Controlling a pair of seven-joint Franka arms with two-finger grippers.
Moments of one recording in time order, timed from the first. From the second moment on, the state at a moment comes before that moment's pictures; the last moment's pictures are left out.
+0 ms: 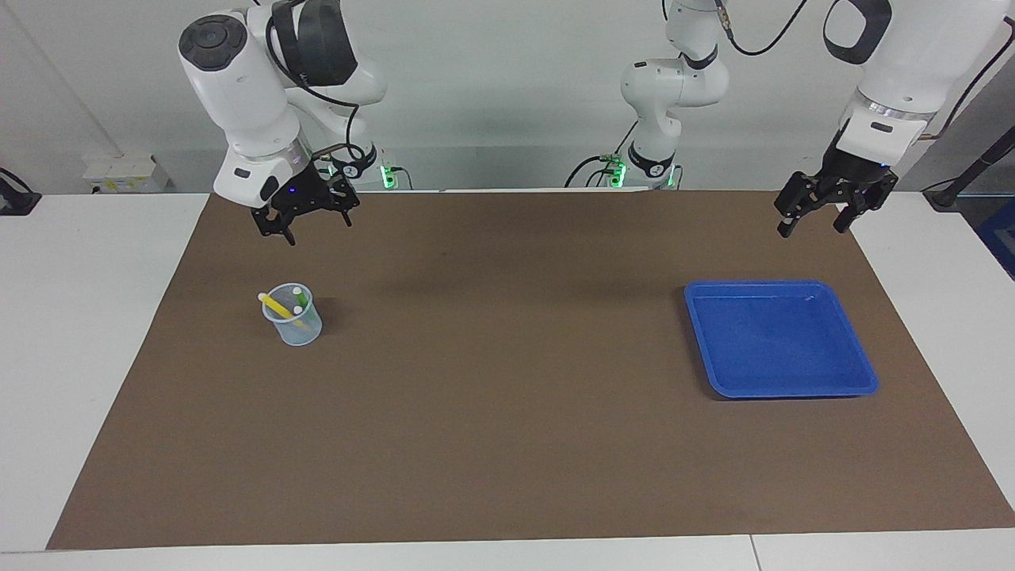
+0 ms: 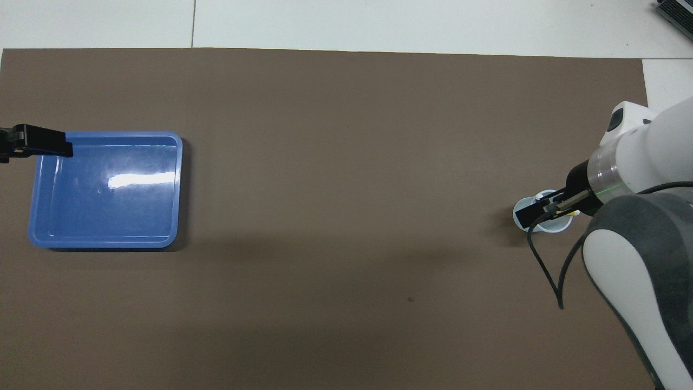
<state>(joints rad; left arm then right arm) -0.07 -0.03 0.05 -1.63 -0.02 1.73 -0.03 0.02 -0.04 0.11 -1.79 0.04 1.65 -0.24</state>
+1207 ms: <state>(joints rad) -0.06 -0.03 0.06 -1.63 -0.02 1.67 -0.03 0.04 -0.03 0.06 -1.78 0.04 1.64 -0.21</state>
